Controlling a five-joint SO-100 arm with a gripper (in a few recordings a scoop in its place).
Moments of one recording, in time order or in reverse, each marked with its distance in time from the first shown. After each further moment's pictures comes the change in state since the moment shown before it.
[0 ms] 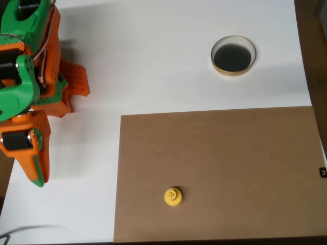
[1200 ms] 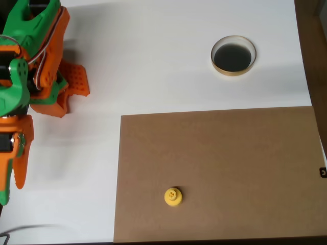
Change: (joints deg) arm 9.5 0.0 -0.3 -5.4 -8.5
